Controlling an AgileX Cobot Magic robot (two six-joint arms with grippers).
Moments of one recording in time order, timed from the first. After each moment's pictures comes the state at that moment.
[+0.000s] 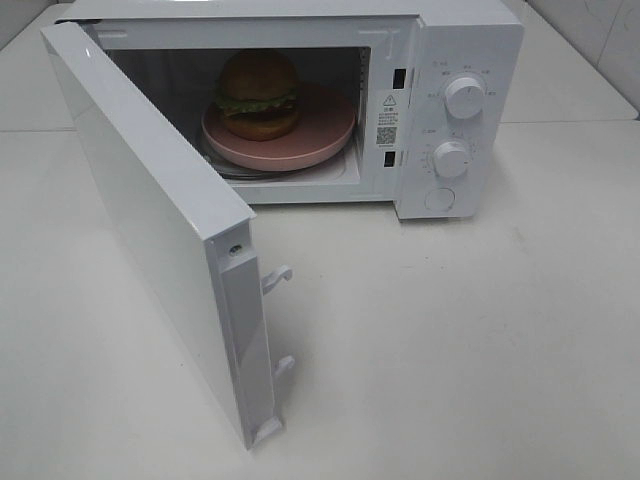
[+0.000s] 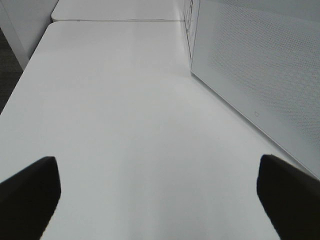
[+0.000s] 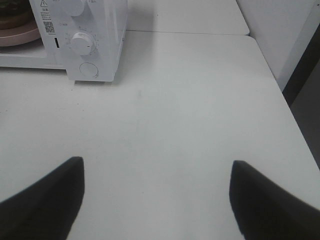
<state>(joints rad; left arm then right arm) 0.04 -0.01 -0.52 -0.07 1.08 0.06 0.11 0.00 -0.49 -0.15 0.97 0.17</state>
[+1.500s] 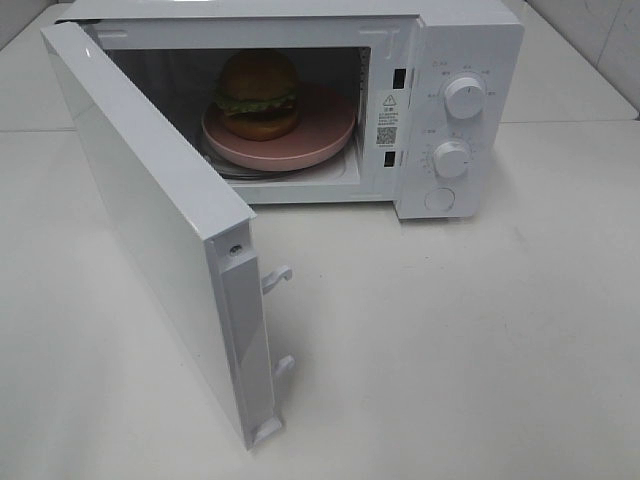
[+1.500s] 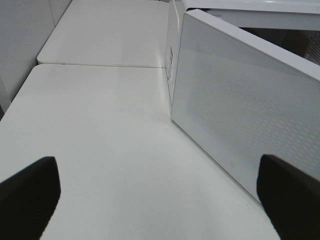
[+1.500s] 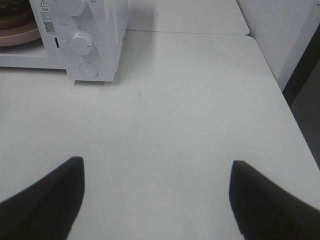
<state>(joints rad) 0.04 0.08 -0.56 -0.15 0.92 0.06 0.11 0.00 -0.49 -0.15 0.97 0.17</state>
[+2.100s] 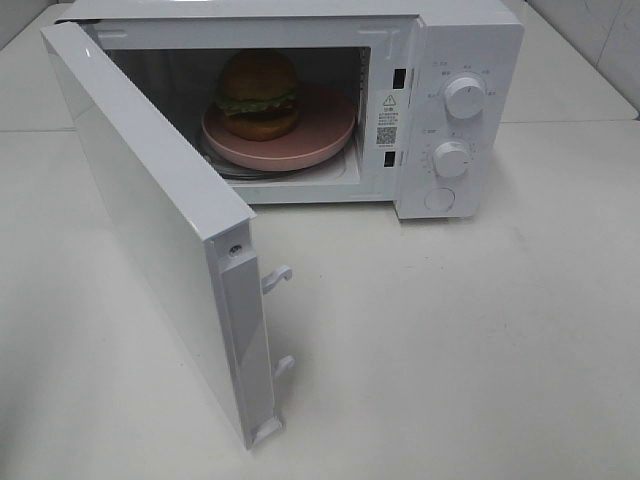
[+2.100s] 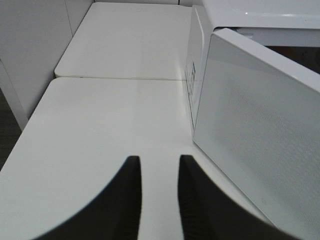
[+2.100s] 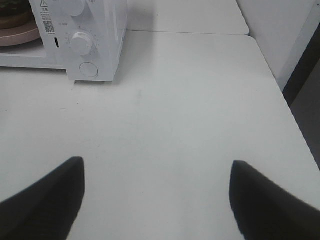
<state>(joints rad) 0.04 0.39 -0.56 -0.10 0.60 0.06 0.11 0.00 -0.49 -0.15 0.97 0.17</state>
